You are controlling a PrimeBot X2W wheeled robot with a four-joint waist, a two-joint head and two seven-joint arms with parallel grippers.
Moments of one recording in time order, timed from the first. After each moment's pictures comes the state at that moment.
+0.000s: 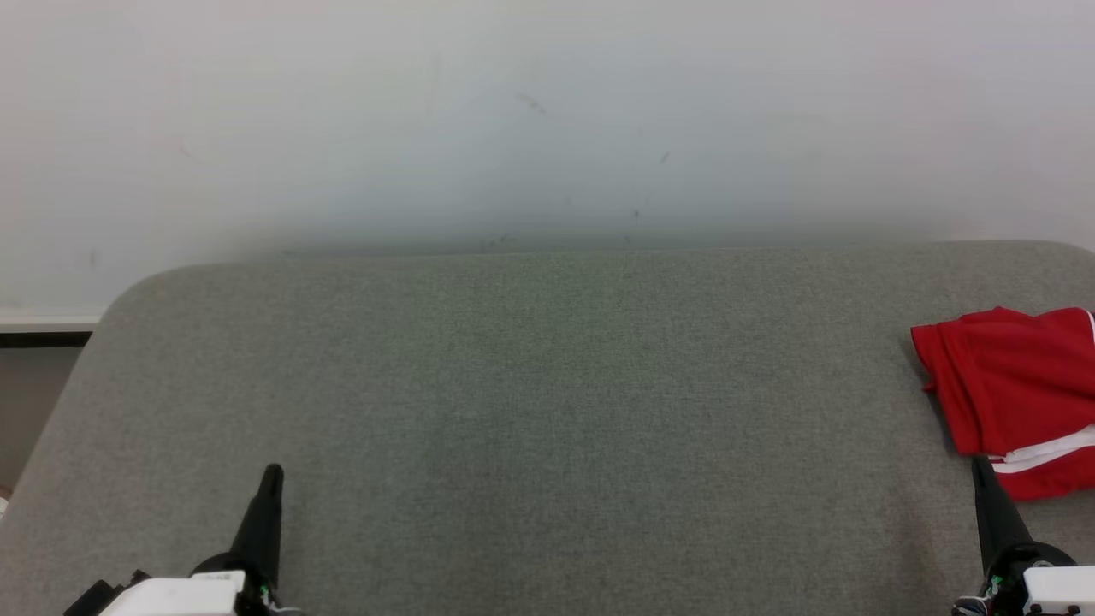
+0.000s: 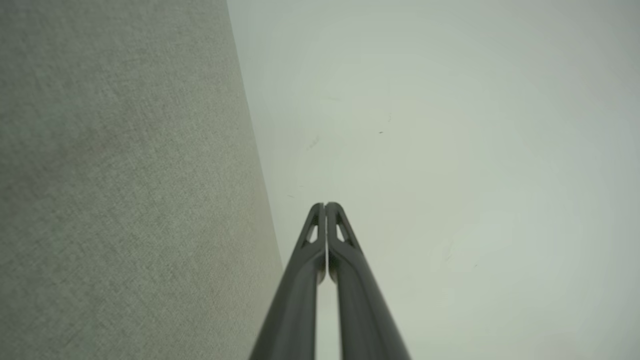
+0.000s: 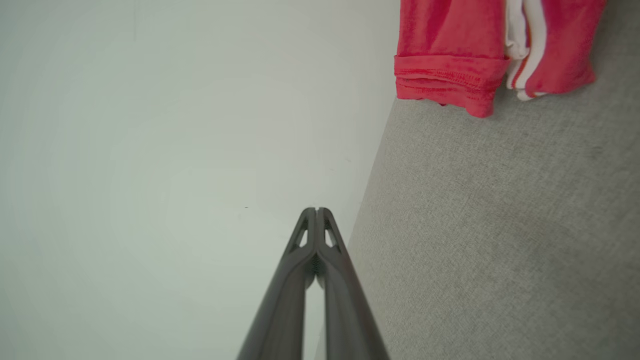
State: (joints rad) left arm -0.10 0.05 0.11 0.25 -1.53 -0.13 0.09; right arm -0.10 -0.06 -0.09 0.24 1.54 0.13 0.09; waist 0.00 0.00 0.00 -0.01
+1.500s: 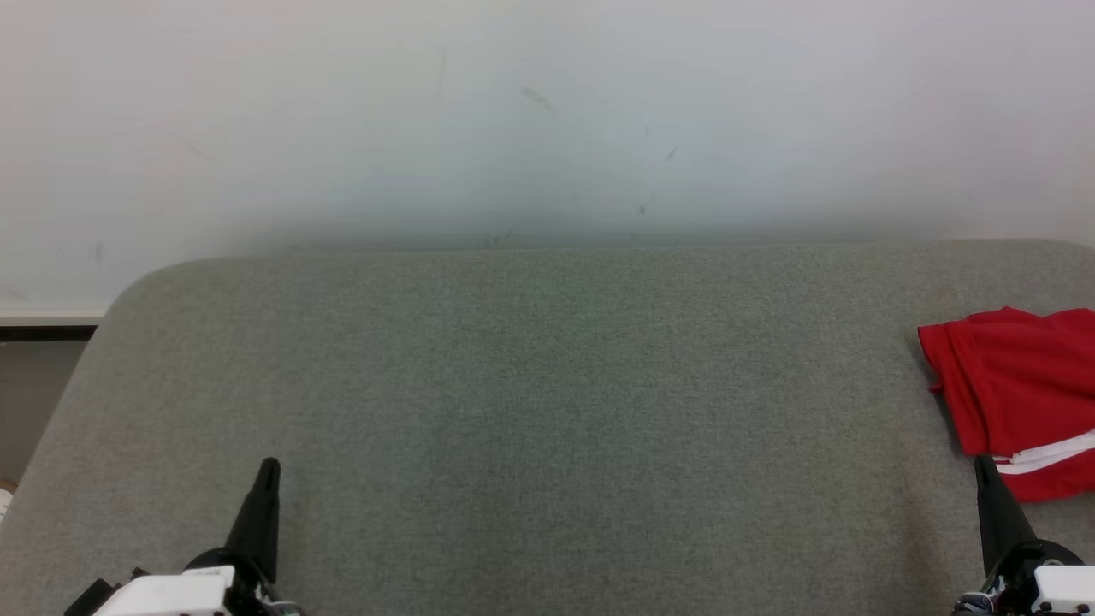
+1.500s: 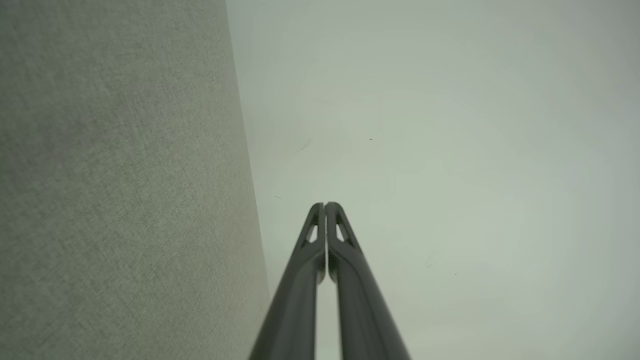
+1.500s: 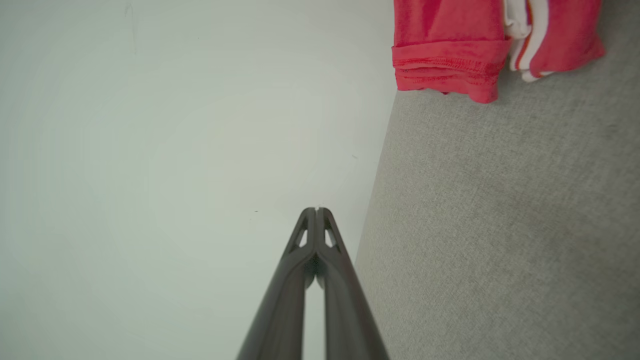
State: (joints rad) left arm -0.11 0.05 0.11 0.25 -1.61 -0.13 0.11; right arm -0.10 -0.05 -0.11 0.24 1.61 0.13 0.11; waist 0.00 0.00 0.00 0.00
